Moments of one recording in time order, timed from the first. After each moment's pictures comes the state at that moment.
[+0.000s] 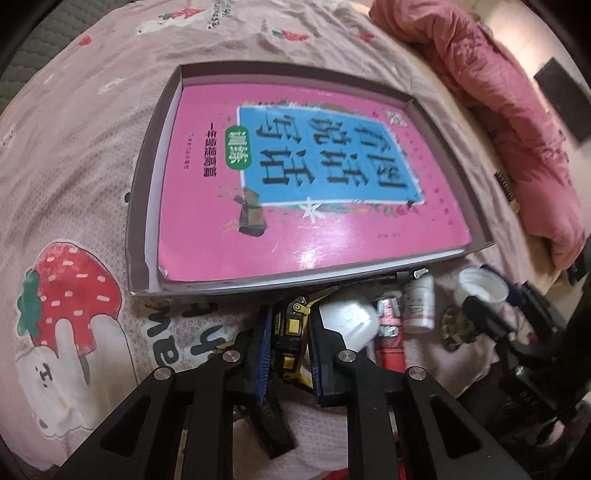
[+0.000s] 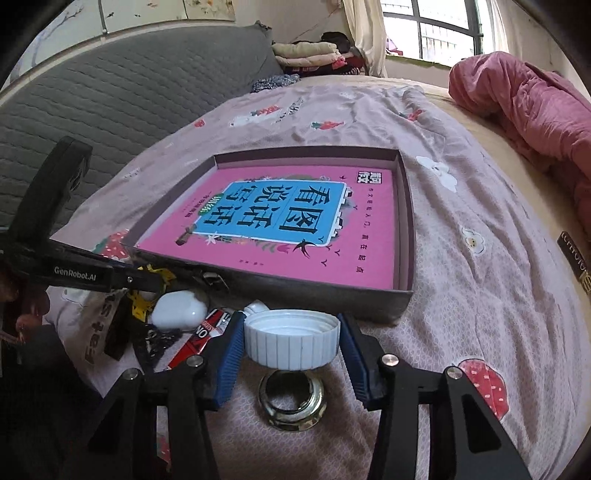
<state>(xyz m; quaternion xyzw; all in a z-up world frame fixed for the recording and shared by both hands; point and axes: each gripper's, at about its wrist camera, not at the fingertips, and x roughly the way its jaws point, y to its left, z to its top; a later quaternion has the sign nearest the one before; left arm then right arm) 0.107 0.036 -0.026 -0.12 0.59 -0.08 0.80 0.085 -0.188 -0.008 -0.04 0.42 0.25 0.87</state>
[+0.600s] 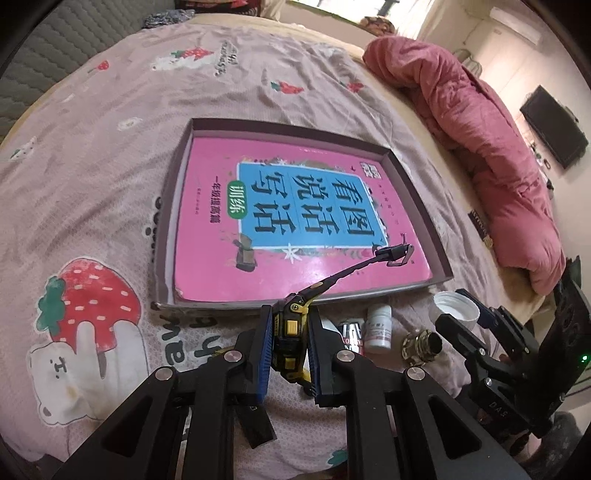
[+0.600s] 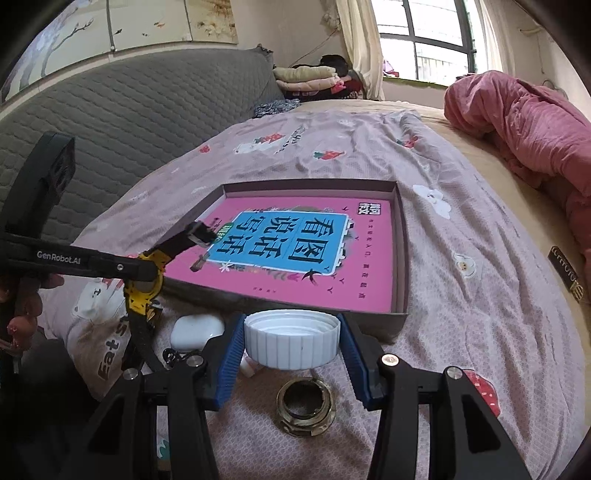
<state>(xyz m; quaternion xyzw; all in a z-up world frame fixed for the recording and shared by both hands) 0.090 0.047 0.022 -0.15 0.52 -0.07 0.84 0.075 -0.190 0.013 -0.03 0.37 0.24 0.90</state>
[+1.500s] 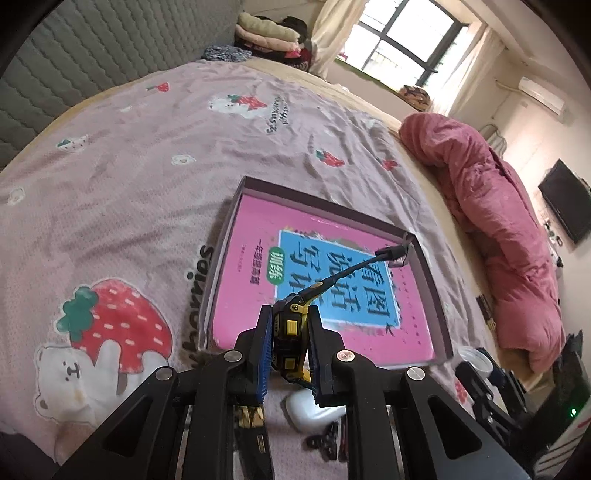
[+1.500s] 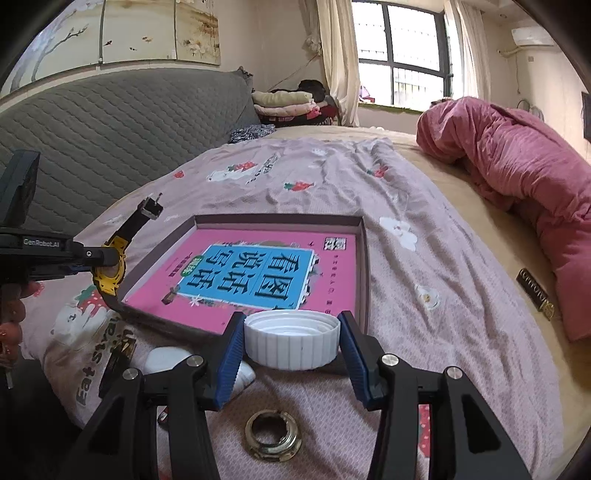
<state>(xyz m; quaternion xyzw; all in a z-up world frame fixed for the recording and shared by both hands) 0.091 0.076 0.038 -0.22 0.42 0.02 0.88 0.079 -0.196 0.030 -0.04 0.32 0.18 0.93</state>
